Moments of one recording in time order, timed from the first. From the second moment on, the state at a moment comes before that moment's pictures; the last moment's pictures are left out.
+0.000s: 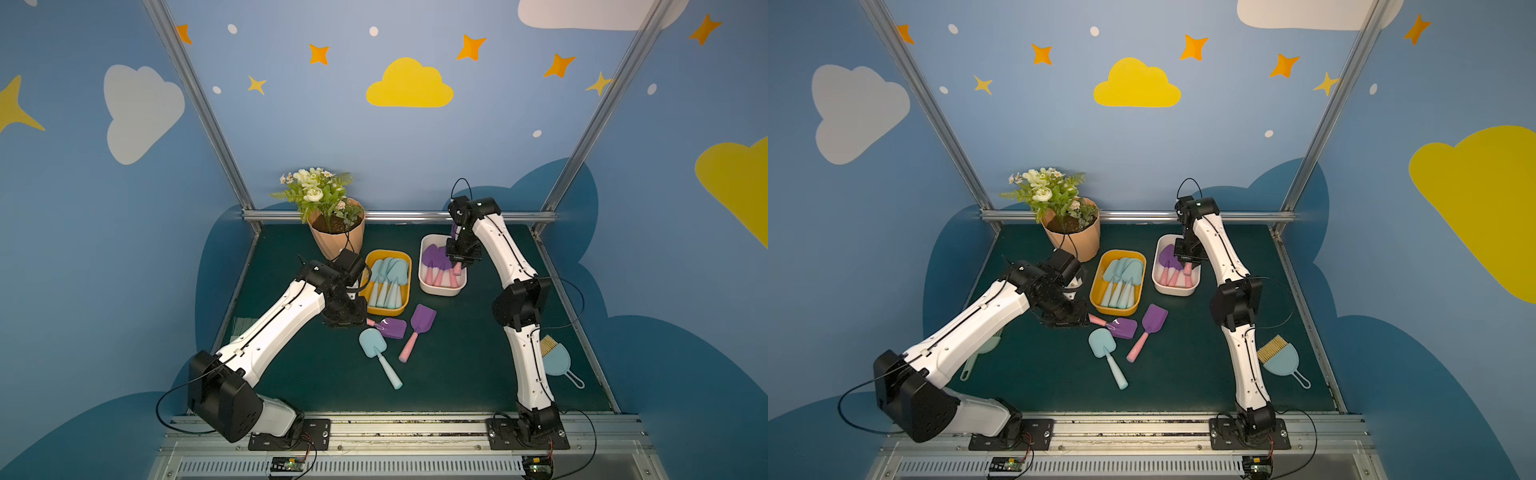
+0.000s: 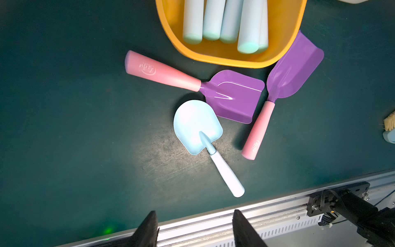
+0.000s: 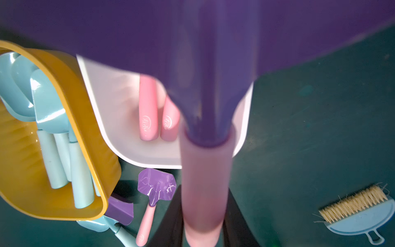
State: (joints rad) left arm -0.51 1.43 1.34 -1.27 0.14 -0.50; right arm 0.38 2.43 2.60 -1.66 -0.01 0.45
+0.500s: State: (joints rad) left arm -0.52 1.44 1.34 -1.28 0.14 -0.50; right arm 0.40 2.52 2.60 -1.59 0.00 0.46
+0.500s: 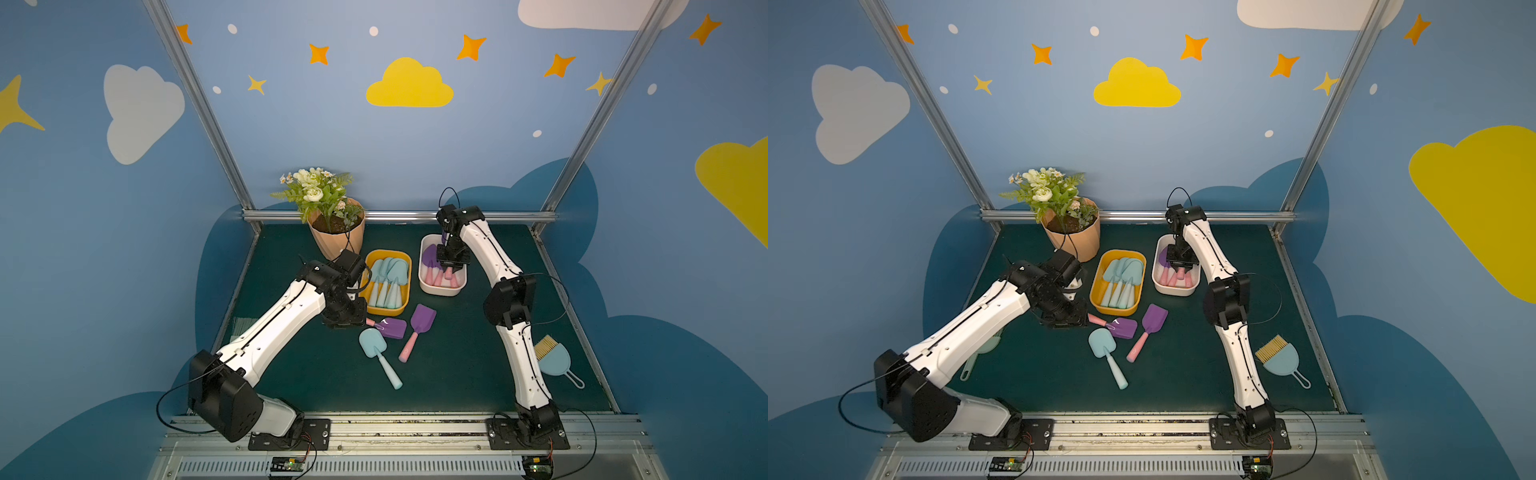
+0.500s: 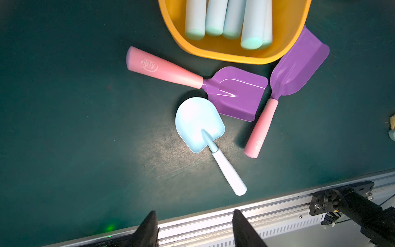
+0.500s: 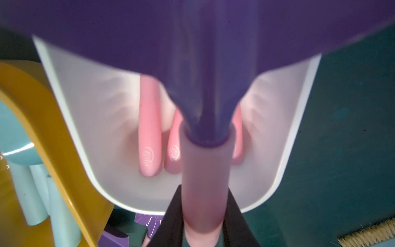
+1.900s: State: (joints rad) left arm -0.52 1.48 1.34 -1.28 0.13 -0.50; right arm 0.38 2.63 2.60 -1.57 0.00 0.41
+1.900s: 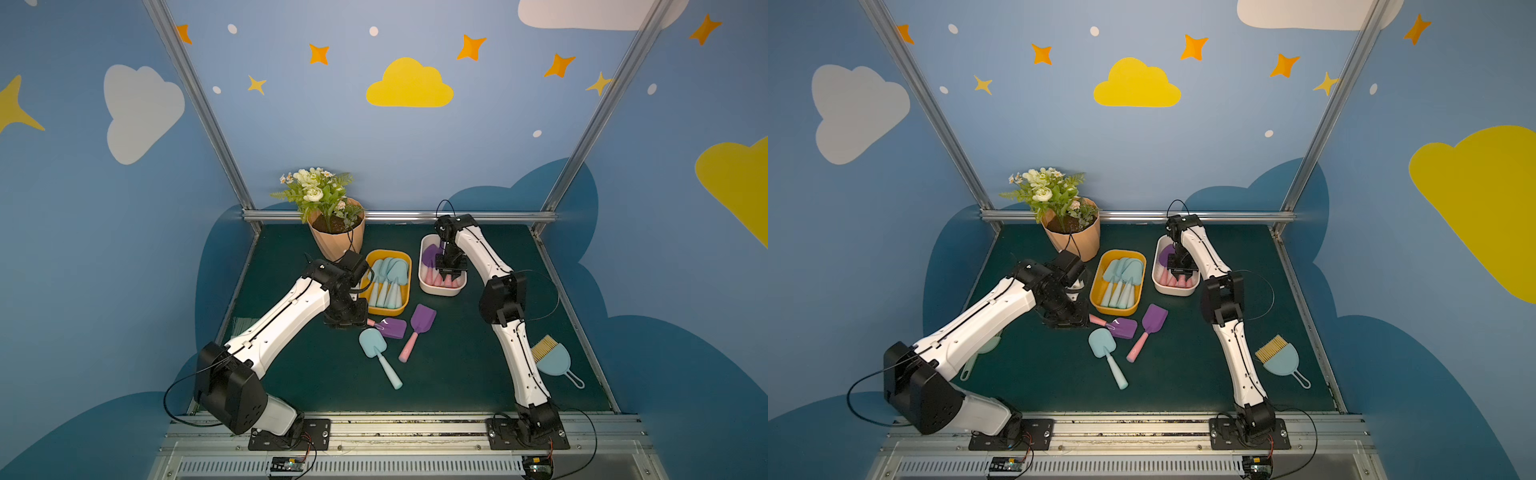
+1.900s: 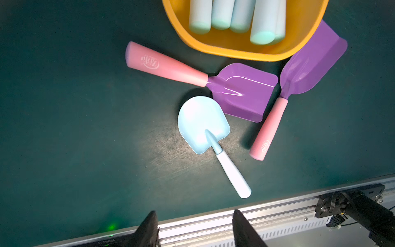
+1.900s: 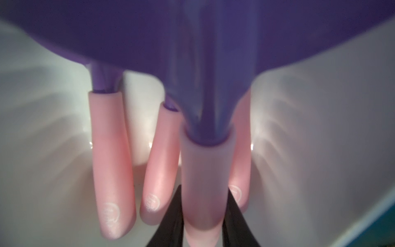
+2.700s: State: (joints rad) left arm -0.53 1.48 1.34 -1.28 0.13 -0.50; right arm 0.39 2.63 2.58 -1.57 0.00 0.41
